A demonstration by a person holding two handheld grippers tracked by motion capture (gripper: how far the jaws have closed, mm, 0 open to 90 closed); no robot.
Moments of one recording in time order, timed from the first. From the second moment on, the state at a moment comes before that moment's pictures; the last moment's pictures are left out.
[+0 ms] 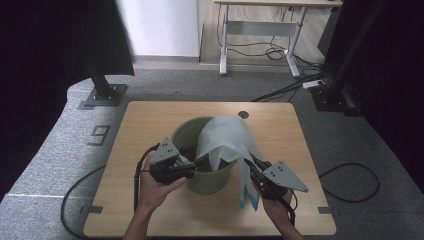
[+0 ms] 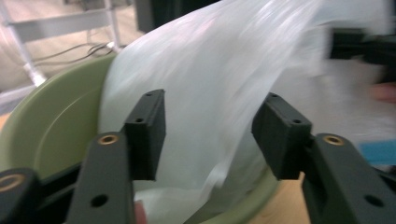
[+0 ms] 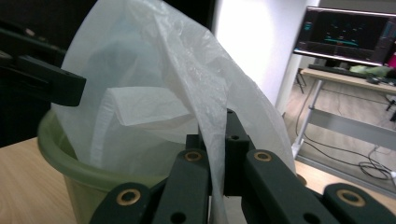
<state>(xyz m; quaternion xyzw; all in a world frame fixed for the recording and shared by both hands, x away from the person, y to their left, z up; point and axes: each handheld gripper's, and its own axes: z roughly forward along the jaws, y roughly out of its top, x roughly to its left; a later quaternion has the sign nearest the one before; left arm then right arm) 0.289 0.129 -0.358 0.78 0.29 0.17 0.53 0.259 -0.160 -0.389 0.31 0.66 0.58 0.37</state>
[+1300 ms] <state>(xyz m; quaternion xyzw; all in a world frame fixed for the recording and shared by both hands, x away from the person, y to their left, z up) 0.323 0.156 -0.365 0.76 0.38 0.20 0.48 0.224 -0.187 -0.395 0.29 0.69 0.62 0.22</state>
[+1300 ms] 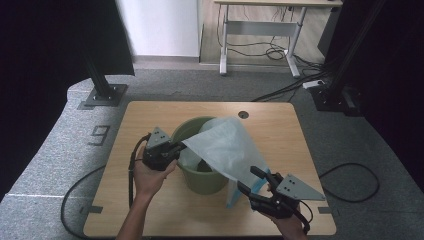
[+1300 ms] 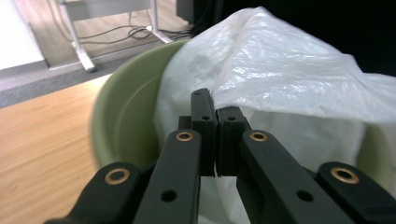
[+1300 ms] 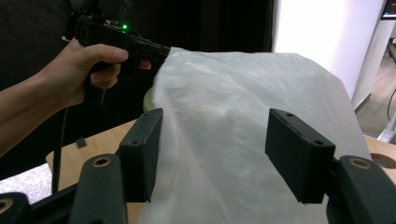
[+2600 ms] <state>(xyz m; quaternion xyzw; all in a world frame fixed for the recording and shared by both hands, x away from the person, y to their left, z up) 0.333 0.184 -0.364 0.75 0.41 0.19 0.49 0.312 -0.240 -0.478 0.38 0.68 0.60 0.18</state>
